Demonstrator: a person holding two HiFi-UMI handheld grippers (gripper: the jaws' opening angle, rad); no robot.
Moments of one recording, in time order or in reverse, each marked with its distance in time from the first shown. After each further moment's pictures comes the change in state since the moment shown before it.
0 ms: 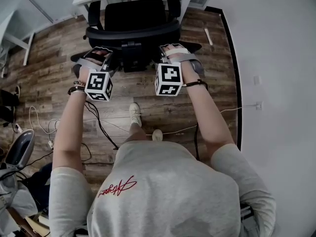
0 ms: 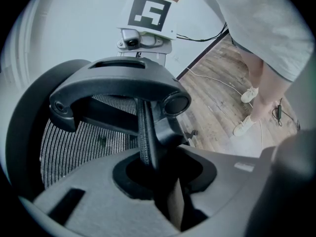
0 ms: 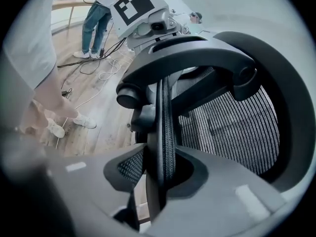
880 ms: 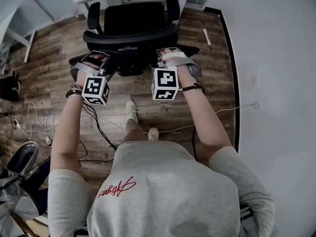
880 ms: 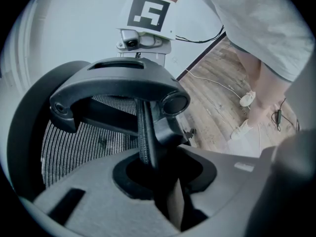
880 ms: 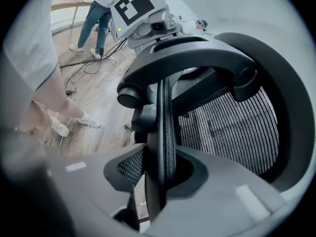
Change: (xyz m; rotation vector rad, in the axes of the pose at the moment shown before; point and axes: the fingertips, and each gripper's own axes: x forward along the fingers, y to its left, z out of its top) left arm -0.027 -0.029 0.046 -0.002 0.012 0.013; right arm -0.047 0.035 -0.001 -0.014 -0.025 -0.011
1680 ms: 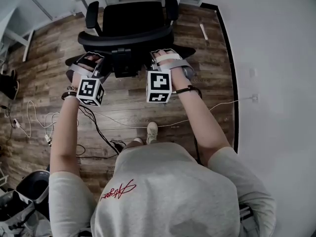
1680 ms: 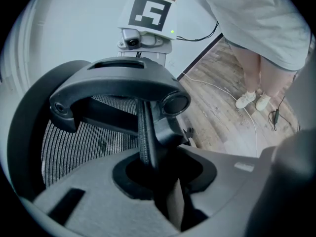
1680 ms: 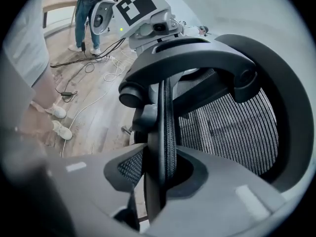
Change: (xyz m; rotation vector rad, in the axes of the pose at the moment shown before) left arm -0.018 -0.015 0.008 0.010 -0.028 -0.018; right arm -0.018 0.018 0.012 0.017 0.019 0.006
